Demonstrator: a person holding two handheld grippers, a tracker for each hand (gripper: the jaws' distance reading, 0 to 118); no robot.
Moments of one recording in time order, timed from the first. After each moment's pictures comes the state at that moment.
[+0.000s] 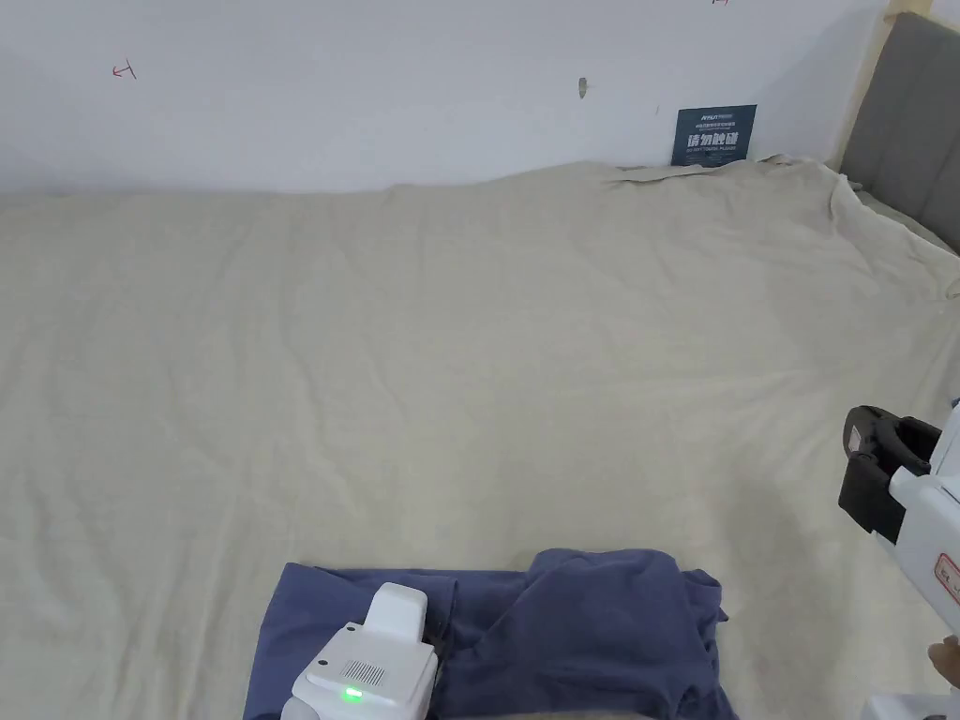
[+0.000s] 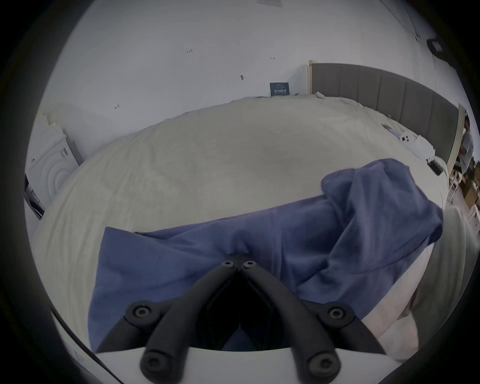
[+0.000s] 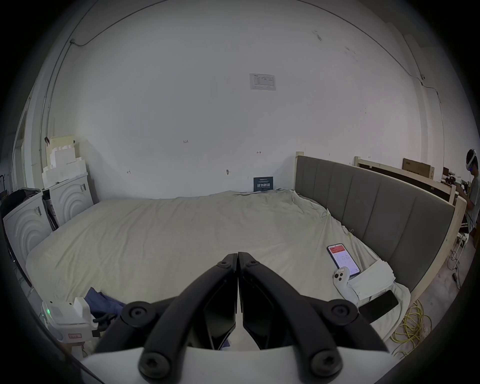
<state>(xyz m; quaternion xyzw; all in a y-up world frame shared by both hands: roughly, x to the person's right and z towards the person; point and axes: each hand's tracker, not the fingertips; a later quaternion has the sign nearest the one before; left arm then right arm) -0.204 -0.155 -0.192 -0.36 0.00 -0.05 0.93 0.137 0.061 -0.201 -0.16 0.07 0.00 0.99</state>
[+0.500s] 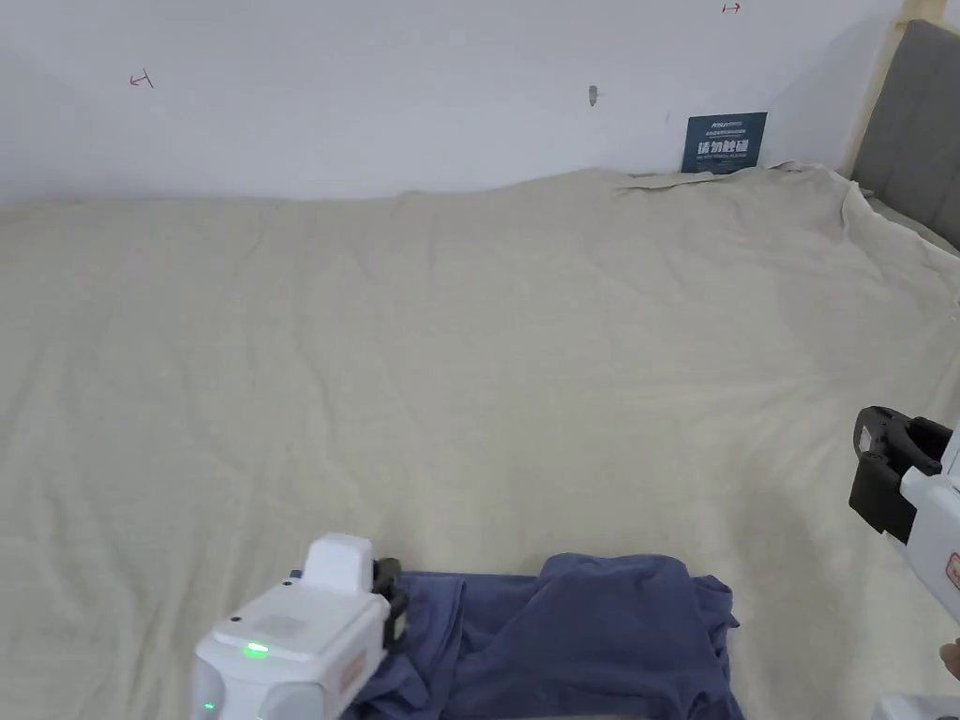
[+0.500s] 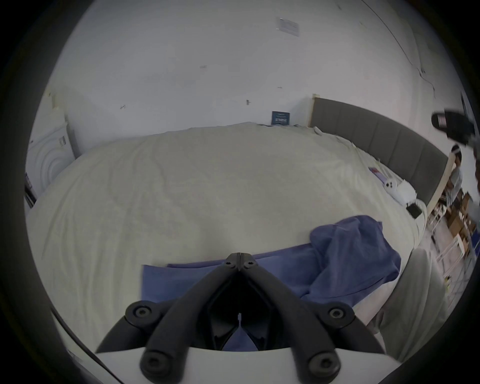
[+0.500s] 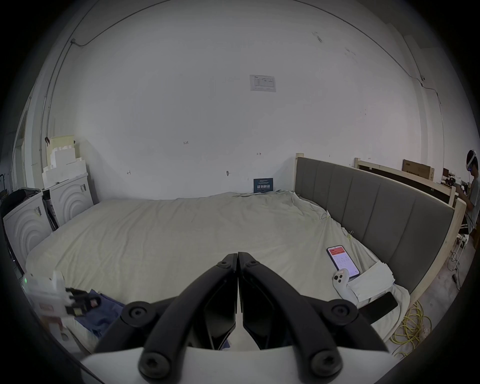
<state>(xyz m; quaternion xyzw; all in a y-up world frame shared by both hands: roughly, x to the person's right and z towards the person) -0.270 -0.073 -0.183 -0.32 -0.02 0.02 0.95 0.133 0.065 -0.201 -0.15 0.07 0.00 0.99</state>
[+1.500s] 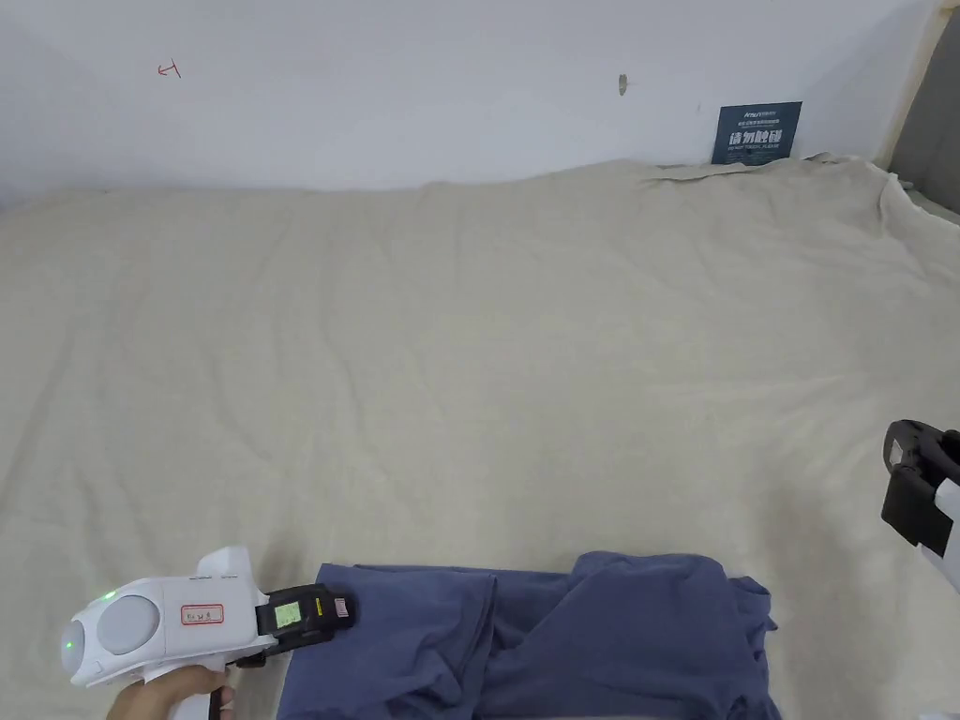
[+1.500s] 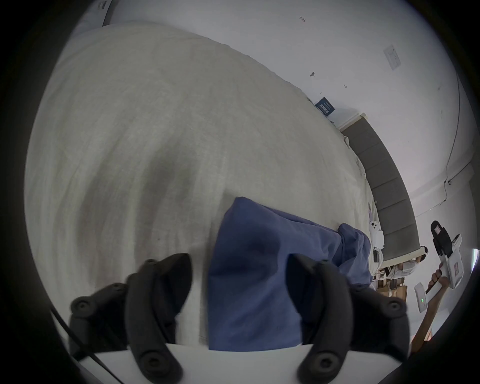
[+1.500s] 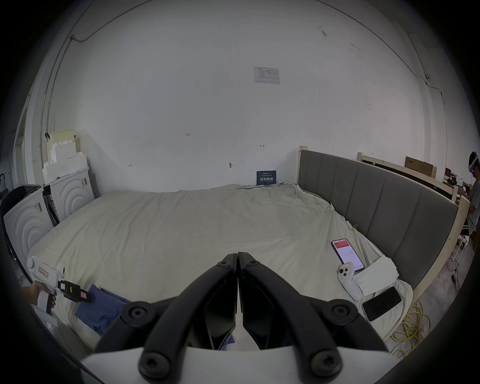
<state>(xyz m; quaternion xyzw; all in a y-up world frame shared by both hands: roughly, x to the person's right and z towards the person) -0.423 -0.131 -0.211 -0.47 -0.04 0.30 0.83 0.124 0.056 -0.207 -0.18 0.07 0.01 0.98</state>
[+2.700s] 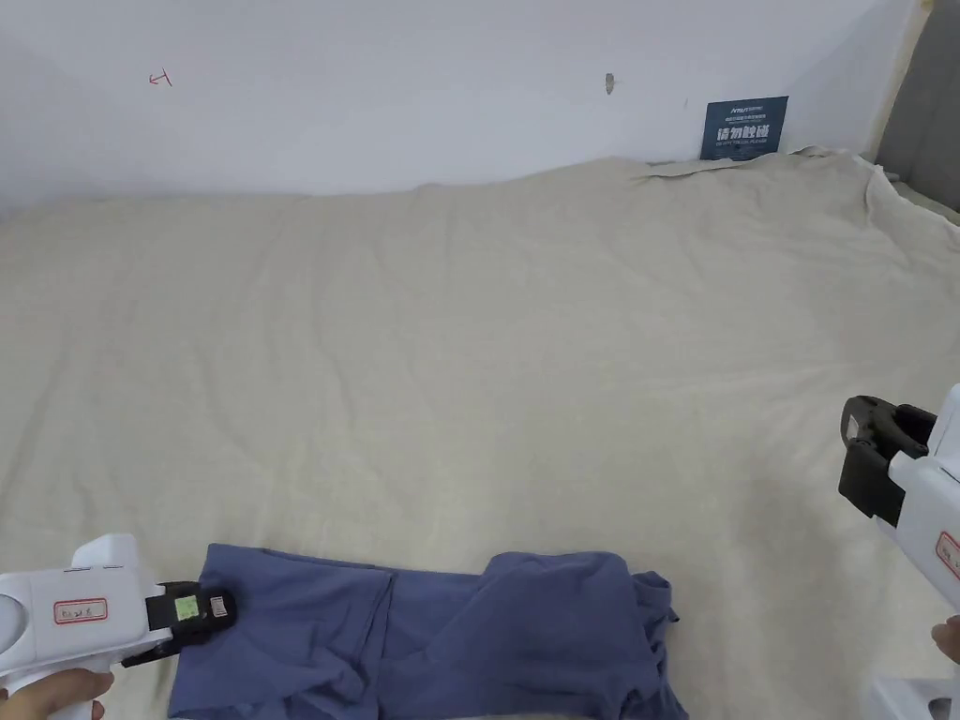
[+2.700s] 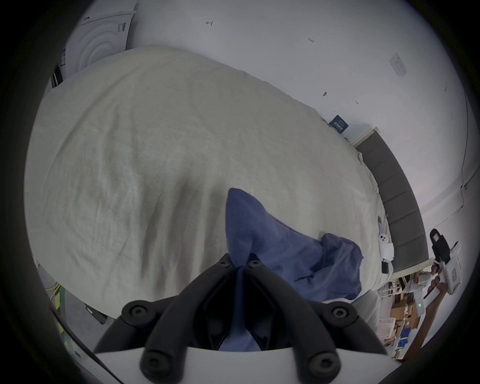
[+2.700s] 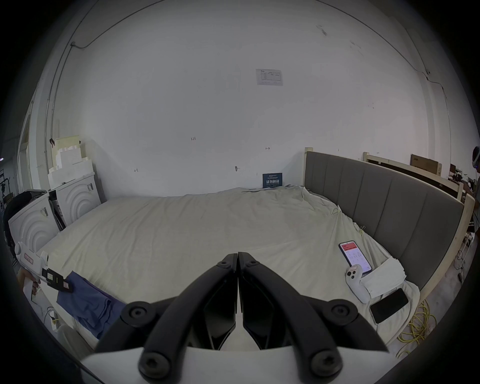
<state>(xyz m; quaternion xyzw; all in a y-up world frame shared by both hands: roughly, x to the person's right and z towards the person) -0.435 -0.038 -0.156 -0.45 0.05 0.27 0.85 0.124 0.061 -0.208 -0.17 0.09 -0.01 0.98</state>
